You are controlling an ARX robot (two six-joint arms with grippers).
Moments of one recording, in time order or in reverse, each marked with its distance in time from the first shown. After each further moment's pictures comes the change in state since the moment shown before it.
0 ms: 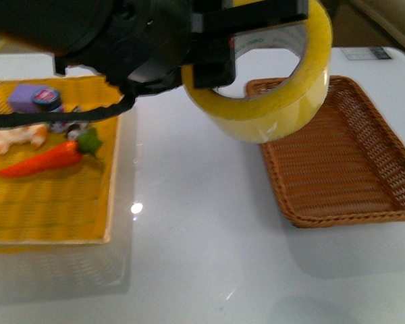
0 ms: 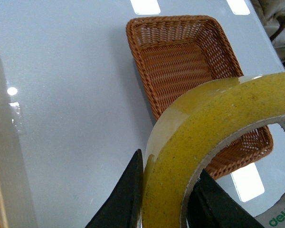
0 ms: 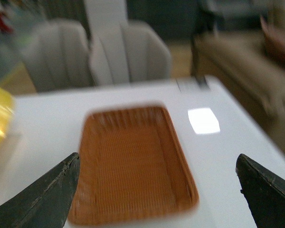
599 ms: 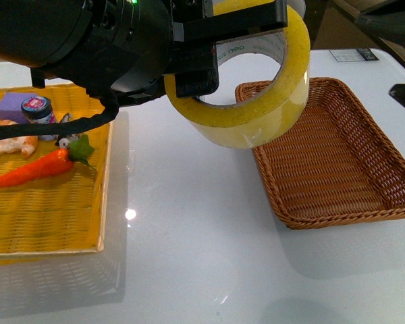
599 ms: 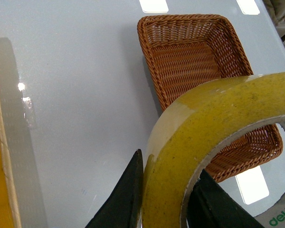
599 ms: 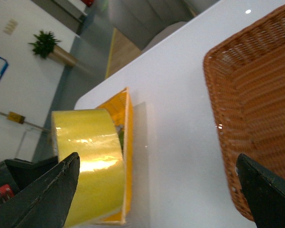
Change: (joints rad) left arm -0.006 -0.003 0.002 -0.027 -0.002 -0.004; right arm 0.113 1.124 0.219 0.951 -0.455 0.588
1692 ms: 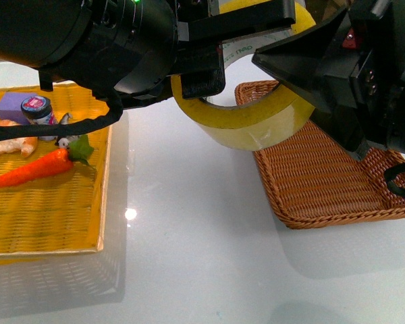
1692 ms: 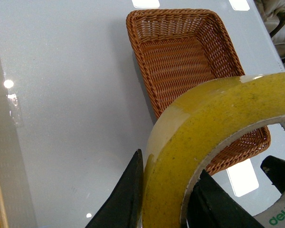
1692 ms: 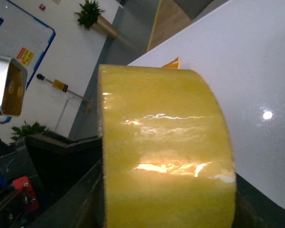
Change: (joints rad) left arm 0.005 0.000 0.000 0.003 0.045 -0.013; right arm 0.192 0.264 0.058 0.245 -0.008 0.040
